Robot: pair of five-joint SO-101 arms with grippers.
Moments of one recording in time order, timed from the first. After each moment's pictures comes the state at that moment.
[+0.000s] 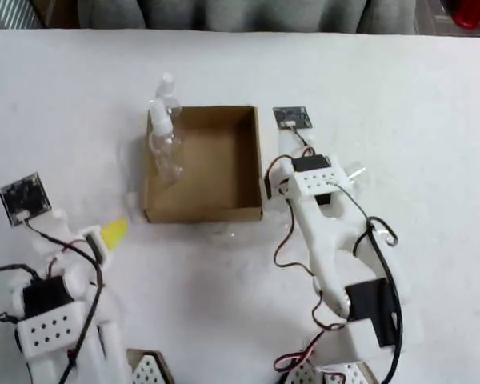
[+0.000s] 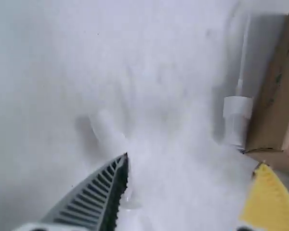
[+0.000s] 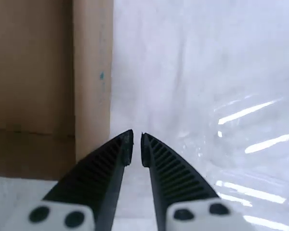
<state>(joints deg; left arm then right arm) -27.8 -71.1 75.8 61.5 8.7 -16.3 -1.7 27.7 59.1 -4.3</state>
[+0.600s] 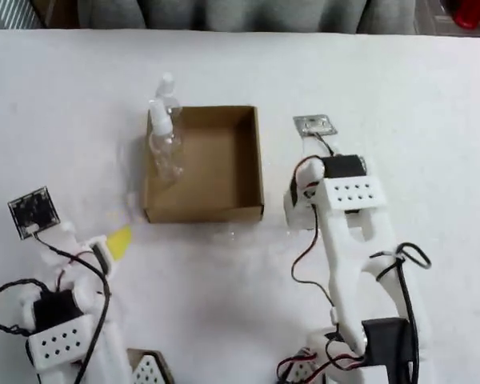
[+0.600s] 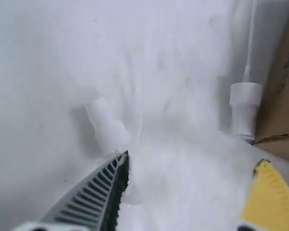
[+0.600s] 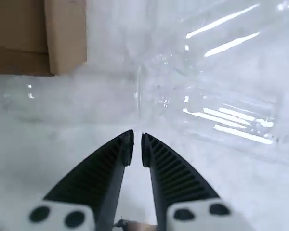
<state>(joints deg) -27.8 -80.5 84.9 60.4 8.7 -9.8 -14.5 27.7 79.5 7.0</state>
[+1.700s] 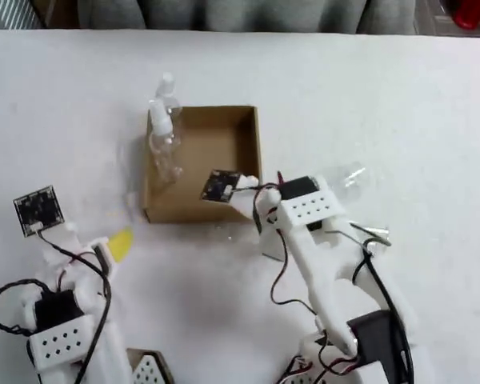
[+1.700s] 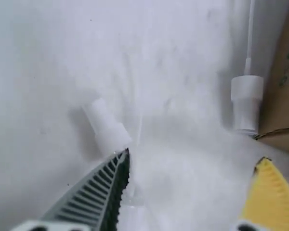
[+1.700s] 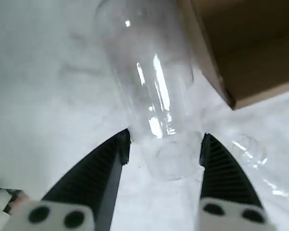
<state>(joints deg) -27.8 -80.5 86.0 58.8 5.8 -23.7 -11.7 38.2 69.6 48.2</state>
